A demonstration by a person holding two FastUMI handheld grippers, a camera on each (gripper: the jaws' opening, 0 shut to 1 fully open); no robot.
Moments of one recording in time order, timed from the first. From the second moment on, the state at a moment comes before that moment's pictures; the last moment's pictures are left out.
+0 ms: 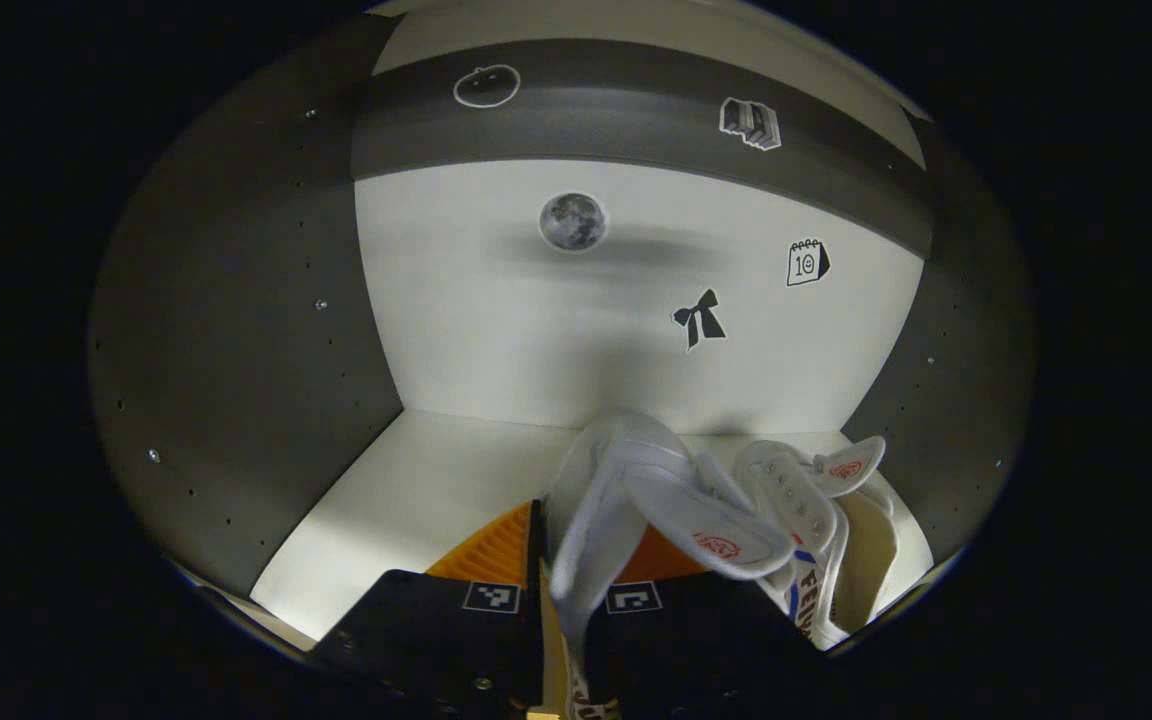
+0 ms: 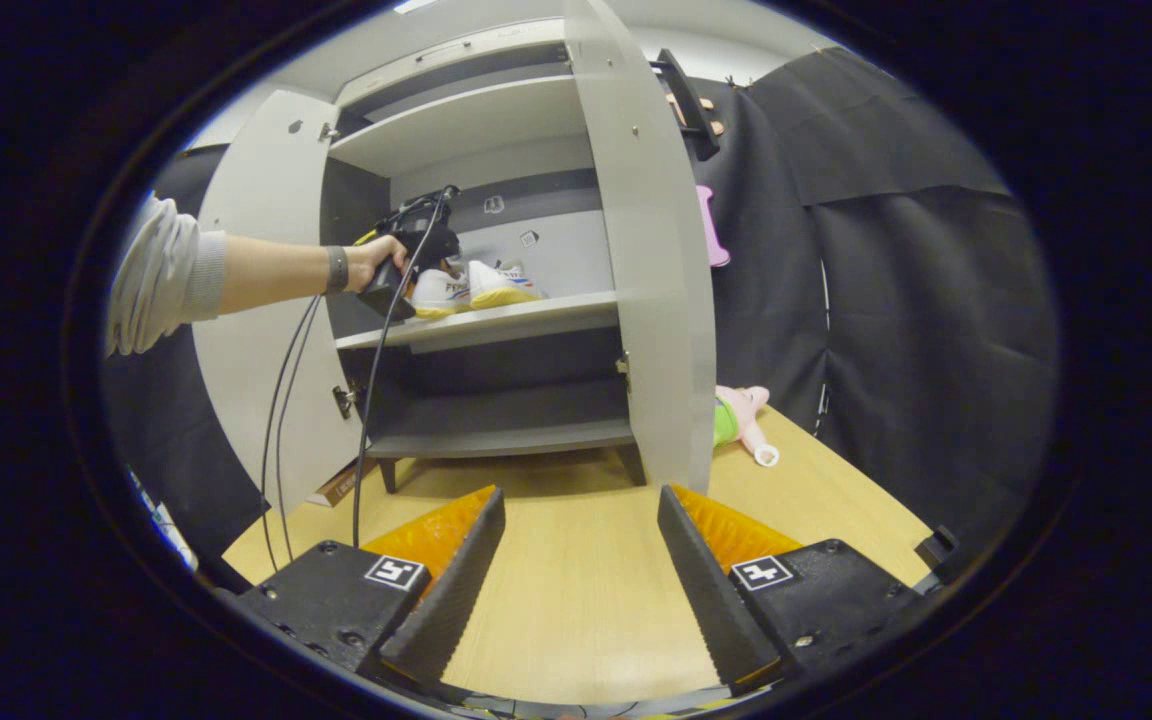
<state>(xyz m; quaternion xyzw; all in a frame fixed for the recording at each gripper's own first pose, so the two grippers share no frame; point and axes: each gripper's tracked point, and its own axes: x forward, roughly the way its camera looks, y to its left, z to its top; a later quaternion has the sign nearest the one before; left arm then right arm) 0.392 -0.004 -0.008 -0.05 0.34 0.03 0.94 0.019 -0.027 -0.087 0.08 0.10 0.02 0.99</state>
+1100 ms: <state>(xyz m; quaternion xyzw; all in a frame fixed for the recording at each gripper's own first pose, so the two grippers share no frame) 0.146 -0.012 0.132 -0.07 0.08 -0.08 0.99 0.009 -0.012 -0.079 0.06 0.09 0.06 0.99</state>
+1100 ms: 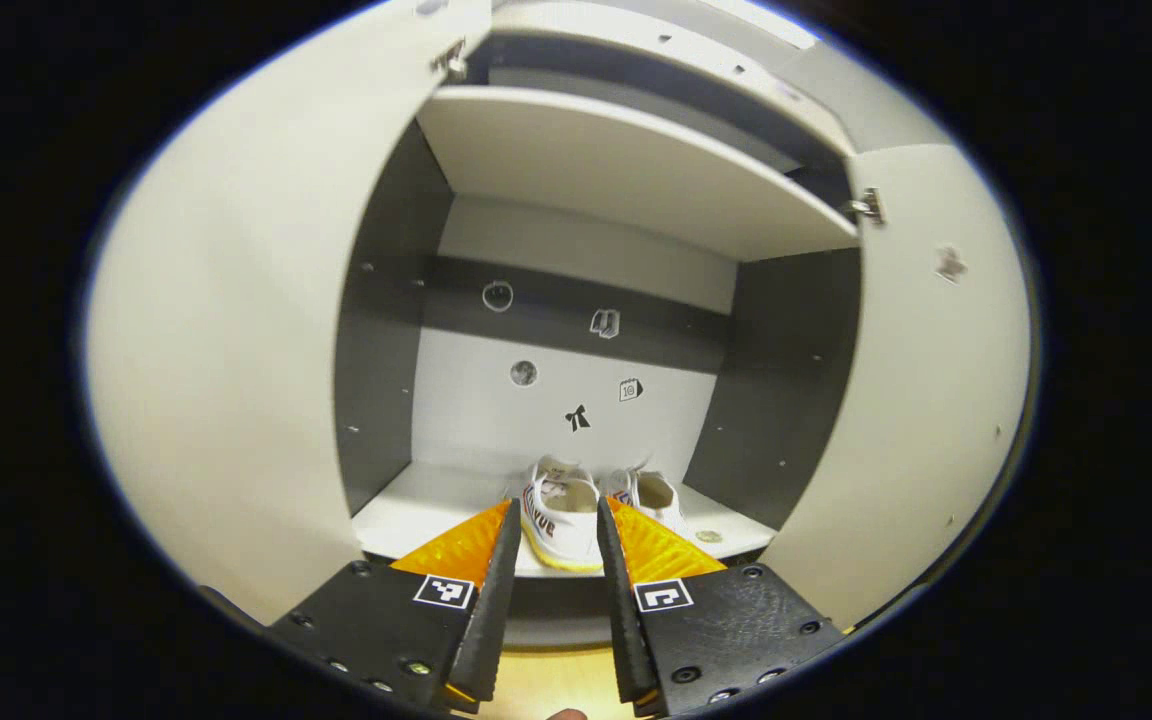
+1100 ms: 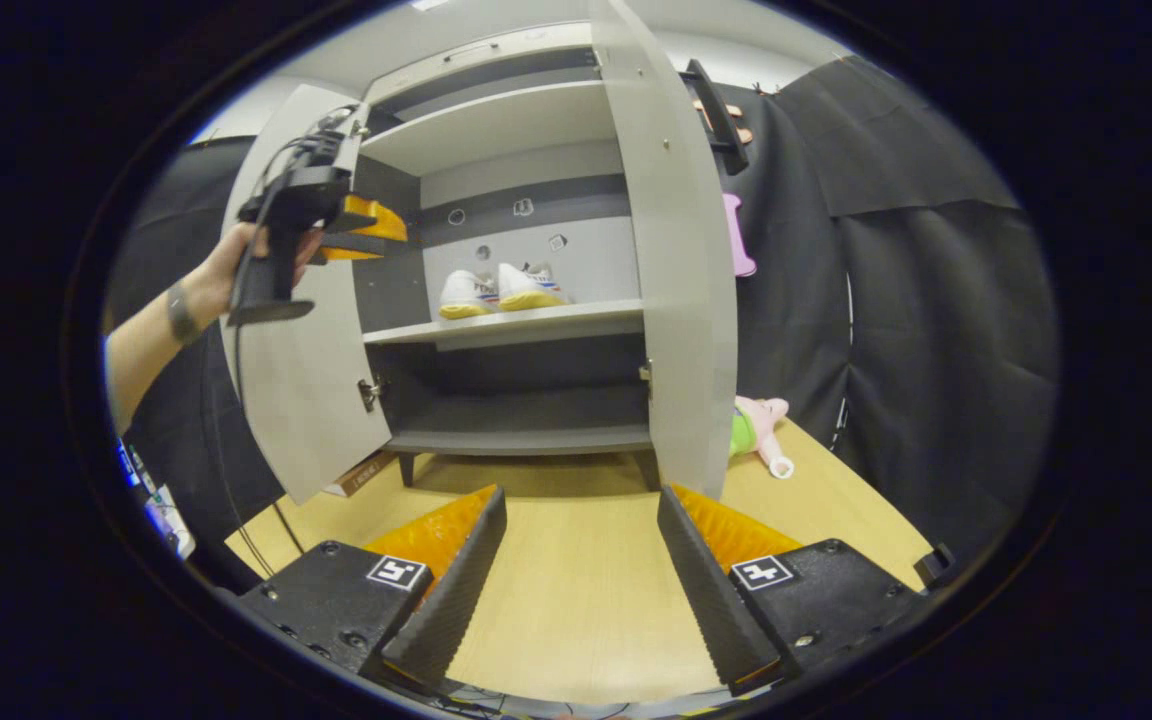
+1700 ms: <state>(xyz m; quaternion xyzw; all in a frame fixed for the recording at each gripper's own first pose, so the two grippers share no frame) -0.087 -0.067 0.012 -0.02 0.08 -0.06 0.99 -0.032 0.010 -0.064 0.04 0.07 0.10 0.99</state>
